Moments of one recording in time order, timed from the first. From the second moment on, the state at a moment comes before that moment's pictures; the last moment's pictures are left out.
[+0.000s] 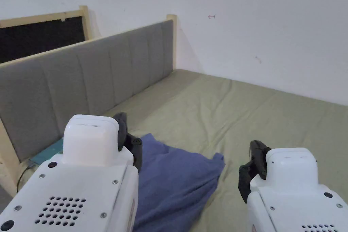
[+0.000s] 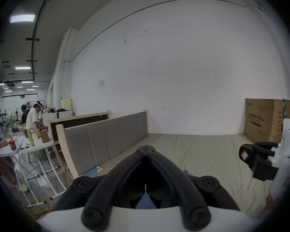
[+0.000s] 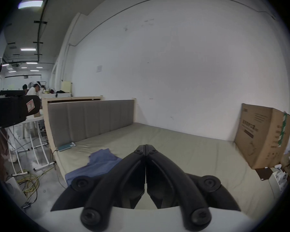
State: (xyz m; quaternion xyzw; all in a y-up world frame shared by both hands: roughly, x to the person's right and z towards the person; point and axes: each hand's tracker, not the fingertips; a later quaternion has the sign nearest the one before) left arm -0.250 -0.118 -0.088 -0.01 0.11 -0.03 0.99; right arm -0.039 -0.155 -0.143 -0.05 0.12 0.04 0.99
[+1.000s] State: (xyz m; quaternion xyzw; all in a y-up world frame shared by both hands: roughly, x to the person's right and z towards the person) left arm -0.274 -0.342 -0.365 -0.38 0.03 0.06 0.92; right arm -0.024 -0.222 -0.210 -0.16 0.09 0.03 0.98
